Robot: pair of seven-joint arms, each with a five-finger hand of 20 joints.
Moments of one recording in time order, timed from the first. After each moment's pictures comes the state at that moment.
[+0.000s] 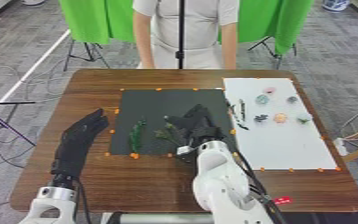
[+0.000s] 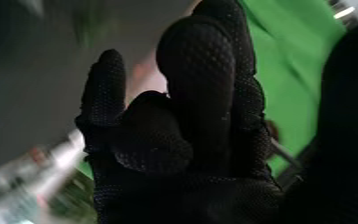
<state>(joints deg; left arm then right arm) 122.8 -81.0 -100.7 -117.5 67.1 -9.8 10.2 -96.2 -86.1 62.0 -107.9 -136.6 6.0 27.6</state>
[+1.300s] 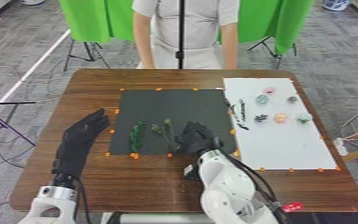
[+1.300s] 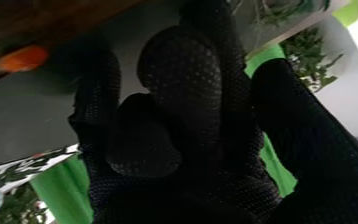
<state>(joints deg) 122.4 -81.2 -100.8 -117.3 67.4 -10.8 9.9 -98.2 -83.3 61.4 -110.3 -144.5 -13.1 28.1</state>
